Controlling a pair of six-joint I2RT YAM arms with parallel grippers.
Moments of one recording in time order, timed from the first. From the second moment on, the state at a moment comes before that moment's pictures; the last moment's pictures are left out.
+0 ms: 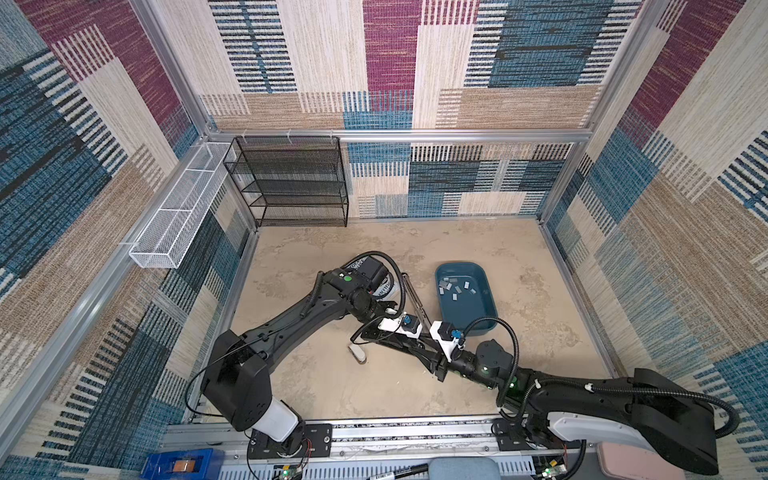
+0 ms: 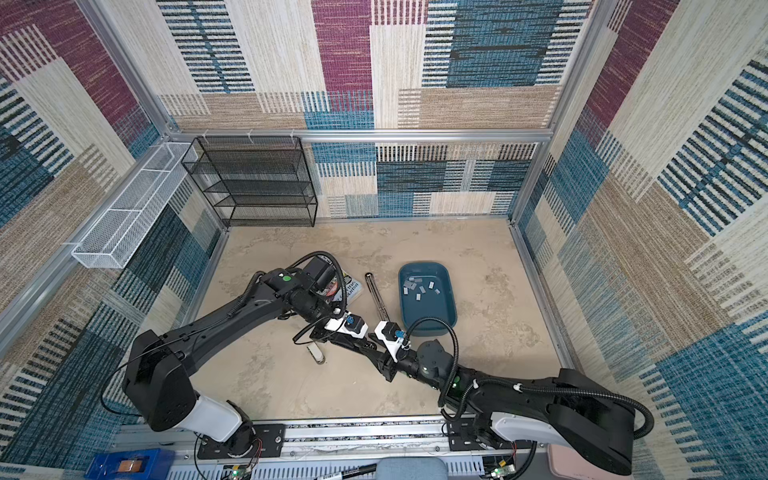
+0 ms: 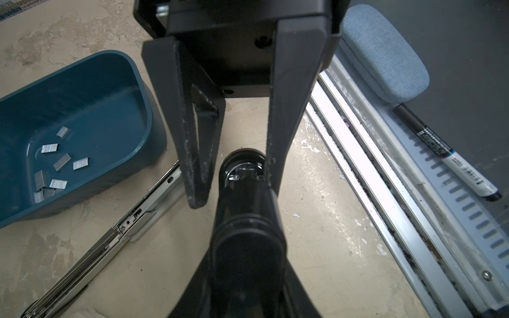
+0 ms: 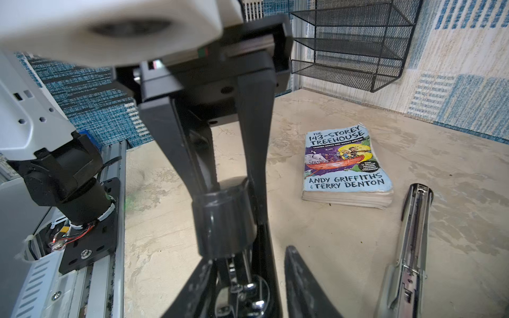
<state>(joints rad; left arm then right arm) -0.66 1.55 1.26 -1.00 0.67 1.31 1.02 1.10 0.21 0.76 -0.03 0.10</state>
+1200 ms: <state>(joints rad) -0.58 1.52 1.30 -1.10 0.80 1.29 1.08 1.30 0.21 1.05 -0.02 0.06</state>
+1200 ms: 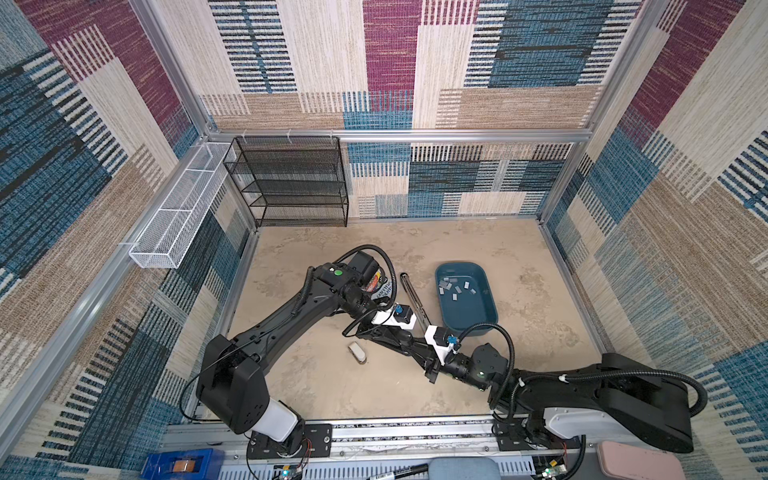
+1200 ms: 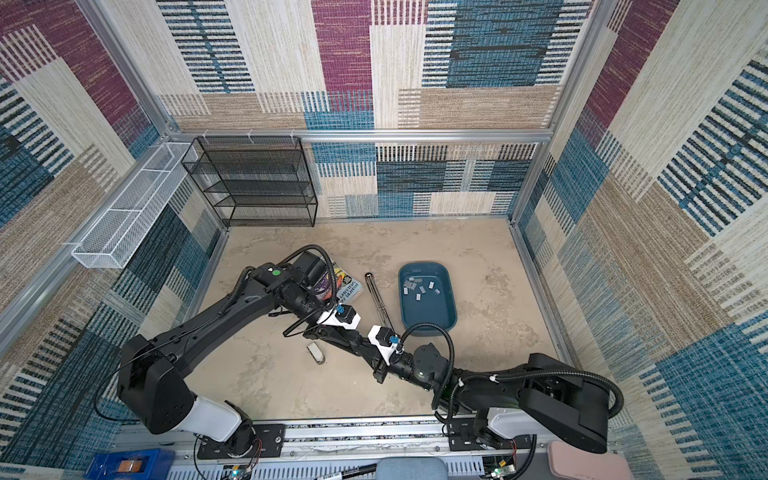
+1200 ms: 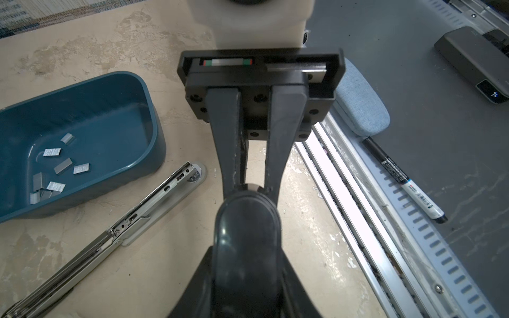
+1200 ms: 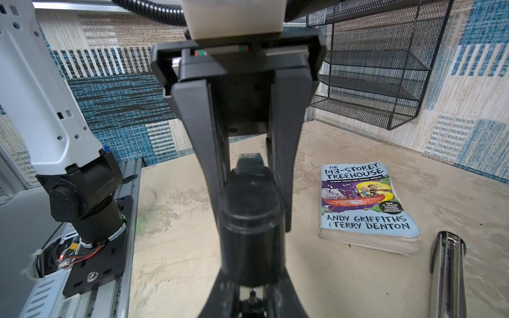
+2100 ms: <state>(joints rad) -0.45 1.38 1.22 -0.97 0.91 1.14 1.15 1.34 0.19 0.99 0.08 0.07</state>
